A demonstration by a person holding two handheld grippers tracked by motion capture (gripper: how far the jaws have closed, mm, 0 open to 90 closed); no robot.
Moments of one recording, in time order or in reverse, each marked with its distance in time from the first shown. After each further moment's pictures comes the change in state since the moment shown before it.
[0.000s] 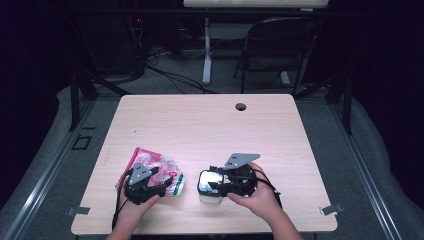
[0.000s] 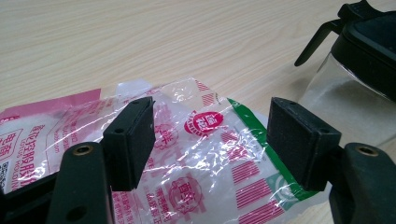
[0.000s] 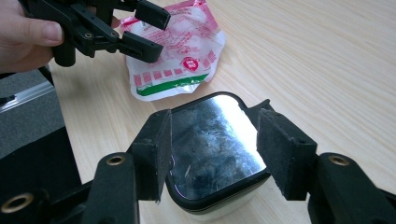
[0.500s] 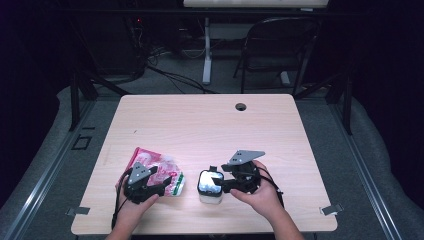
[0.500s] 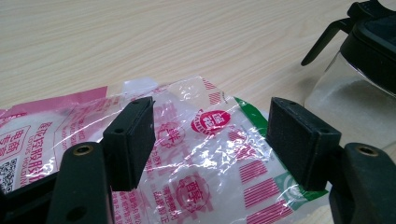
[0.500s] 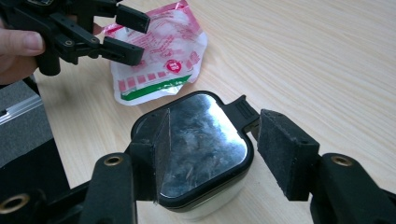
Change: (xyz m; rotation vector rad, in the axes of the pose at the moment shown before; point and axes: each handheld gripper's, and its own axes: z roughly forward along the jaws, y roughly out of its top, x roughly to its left) left arm 0.003 -0.001 0.000 0.000 0.014 -0.010; right arm -0.010 -0.002 -0.004 -0.017 -0.045 0.062
